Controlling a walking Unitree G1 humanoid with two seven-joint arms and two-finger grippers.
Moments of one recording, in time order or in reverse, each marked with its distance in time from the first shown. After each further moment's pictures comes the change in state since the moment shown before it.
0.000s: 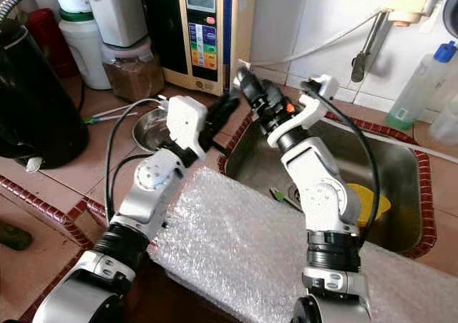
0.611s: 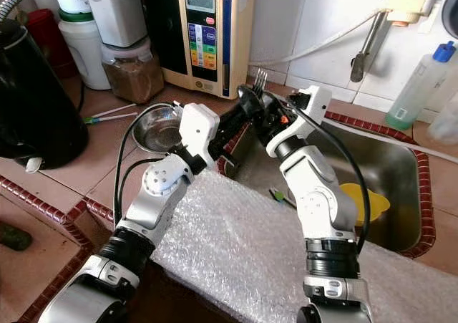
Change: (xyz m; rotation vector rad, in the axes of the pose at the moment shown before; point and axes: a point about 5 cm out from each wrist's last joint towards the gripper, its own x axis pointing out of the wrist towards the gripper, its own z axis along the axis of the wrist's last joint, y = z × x) left arm -0.003 -0.011 -0.005 -0.011 0.011 -0.064; right arm -0.003 -0.015 -0.009 -0.139 0.013 -0.150
